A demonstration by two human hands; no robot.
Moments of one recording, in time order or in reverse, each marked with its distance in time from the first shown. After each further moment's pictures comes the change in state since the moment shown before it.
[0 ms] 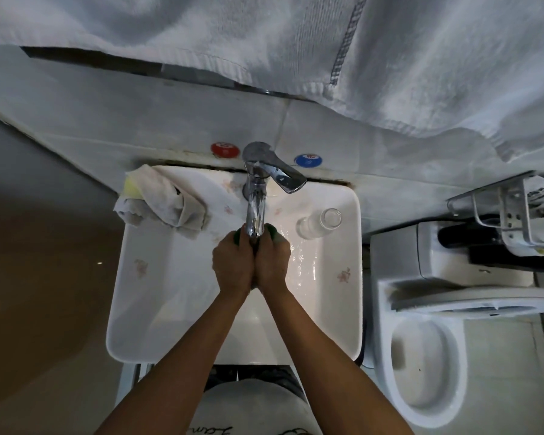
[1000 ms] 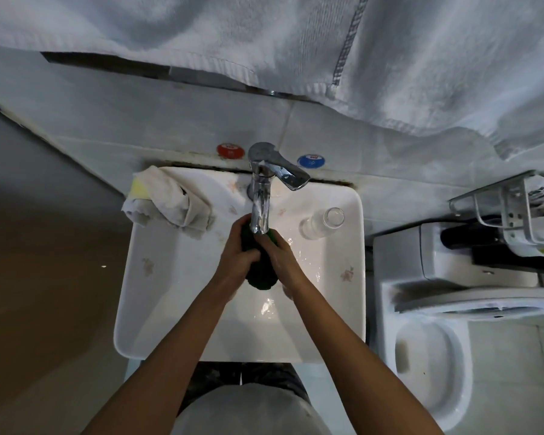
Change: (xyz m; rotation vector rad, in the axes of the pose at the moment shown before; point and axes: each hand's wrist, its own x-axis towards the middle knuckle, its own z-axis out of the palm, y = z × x) left_hand 0.000 0.000 -0.030 -0.426 -0.516 0.041; right_hand 0.002 -0.008 -0.033 0.006 -0.461 0.171
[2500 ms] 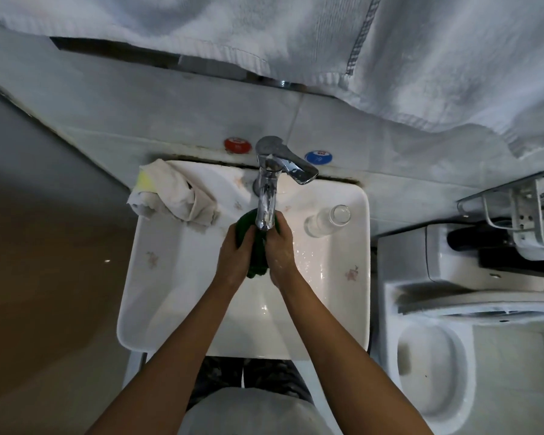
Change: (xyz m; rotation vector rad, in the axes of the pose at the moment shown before) left_hand 0.012 -0.026 -0.006 0.073 0.193 -0.054; right_hand 0.011 -0.010 0.028 0.105 0.207 -0.192
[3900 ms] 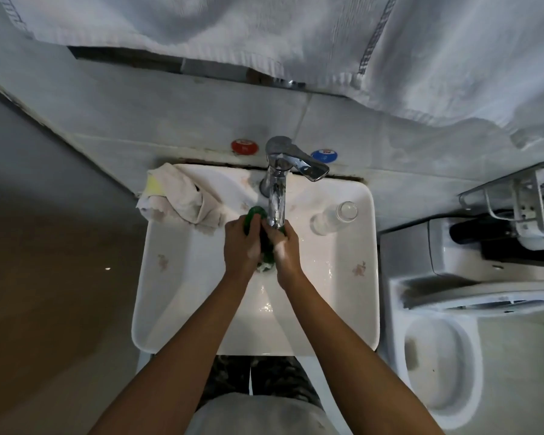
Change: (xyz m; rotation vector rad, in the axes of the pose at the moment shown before) left_hand 0.019 0.005 -0.004 0.327 0.129 0.110; right_hand -0.002 0.014 0.005 0.023 0.061 0.133
